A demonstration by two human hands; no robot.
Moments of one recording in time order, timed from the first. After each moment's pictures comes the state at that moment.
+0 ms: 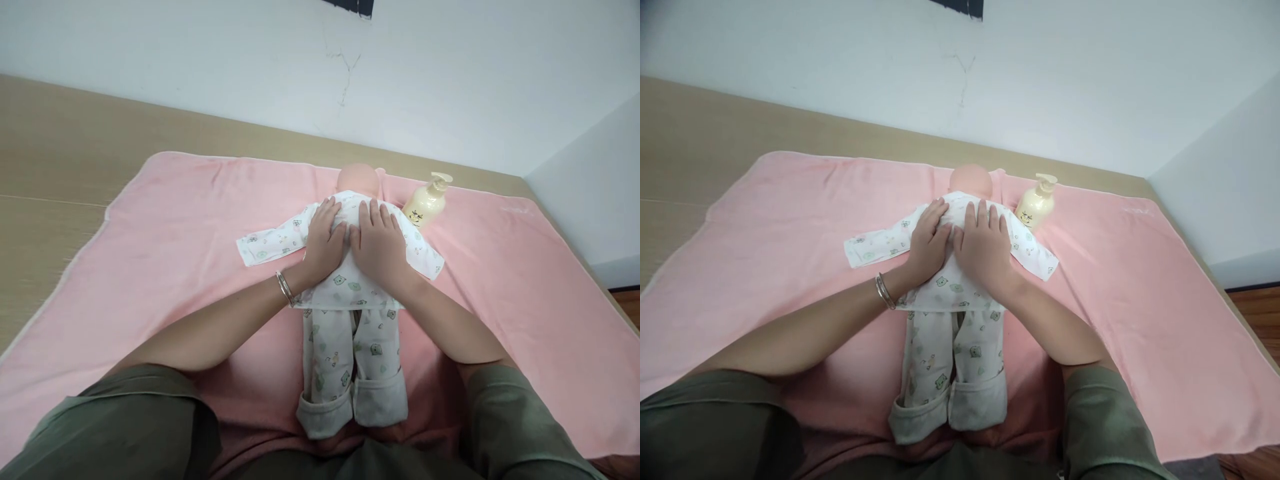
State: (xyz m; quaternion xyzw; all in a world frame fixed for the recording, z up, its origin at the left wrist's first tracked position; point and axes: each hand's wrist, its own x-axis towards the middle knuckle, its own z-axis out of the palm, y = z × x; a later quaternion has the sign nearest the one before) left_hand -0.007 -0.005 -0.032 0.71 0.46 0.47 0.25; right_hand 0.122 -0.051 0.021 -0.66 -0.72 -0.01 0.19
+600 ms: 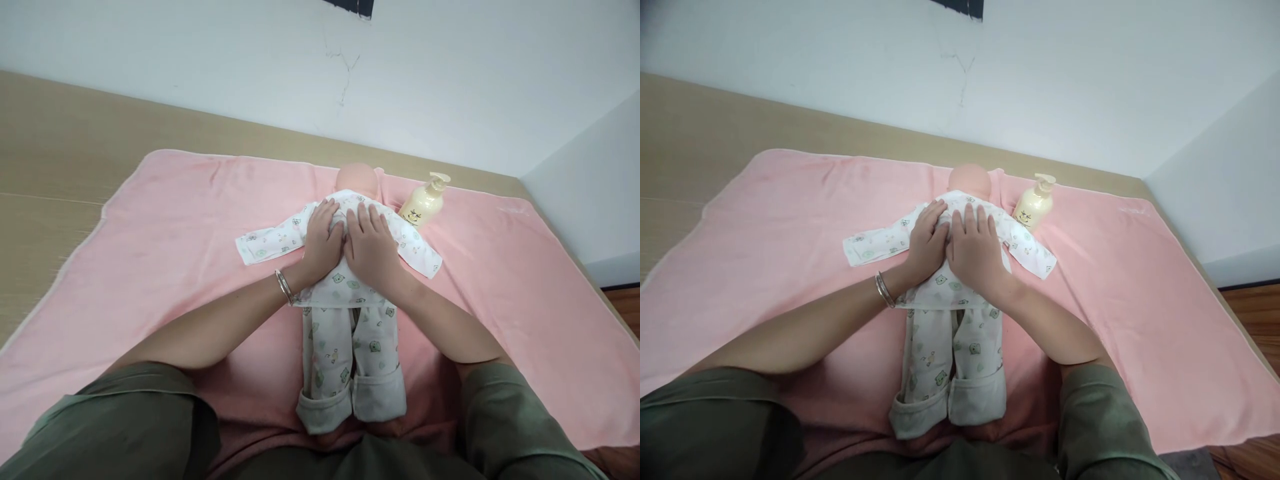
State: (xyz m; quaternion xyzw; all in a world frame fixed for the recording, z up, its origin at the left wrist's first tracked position) left_hand -0.005 -0.005 -0.029 0.71 0.47 0.47 0.24; right_hand 0.117 -0.060 0.023 -0.62 -0.77 -0.03 0.14
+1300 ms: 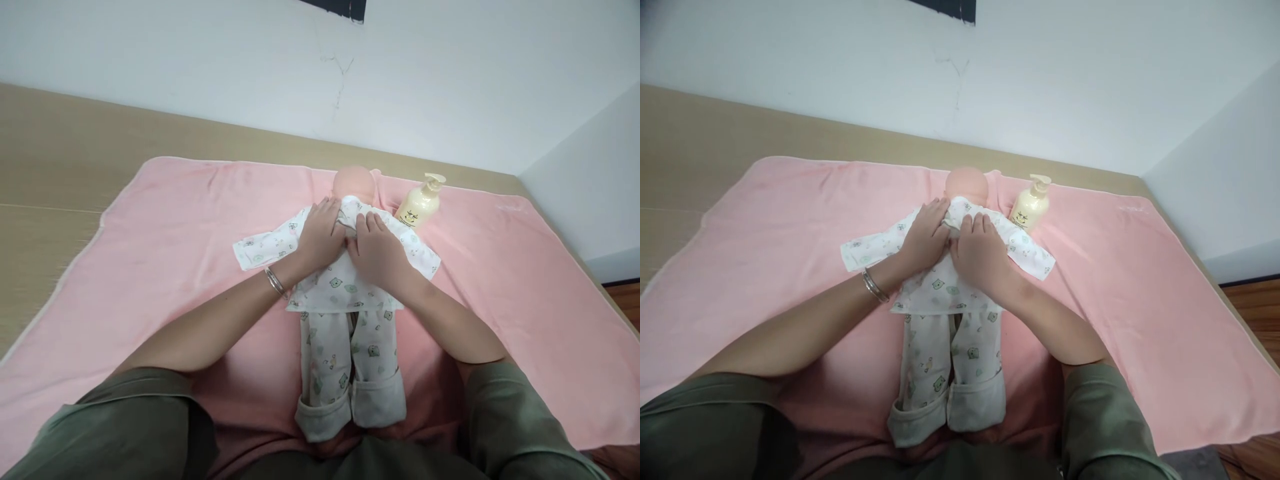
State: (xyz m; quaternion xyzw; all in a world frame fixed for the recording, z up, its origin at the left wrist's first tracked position) left_hand -0.005 0.010 -0.005 0.82 0.47 0.27 0.16; right_hand 0.126 -0.058 0.041 -0.66 -0.74 0.04 0.10
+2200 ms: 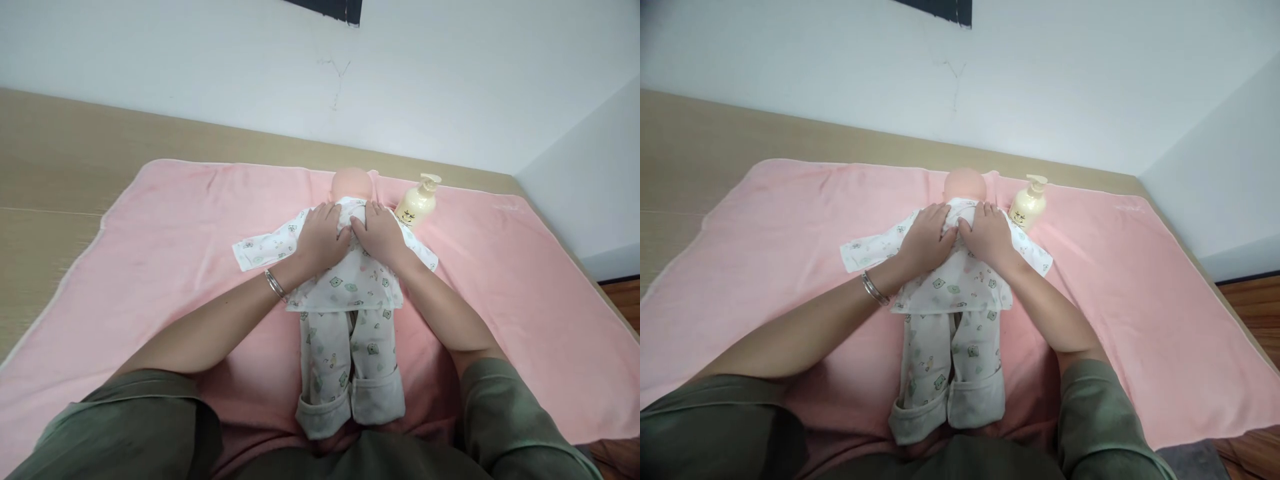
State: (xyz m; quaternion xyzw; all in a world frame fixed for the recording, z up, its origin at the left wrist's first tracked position) left_hand -0.002 -0.003 0.007 0.83 0.48 0.25 0.09; right_hand 0.147 -0.017 0.027 -0.69 -0.71 0.03 0.12
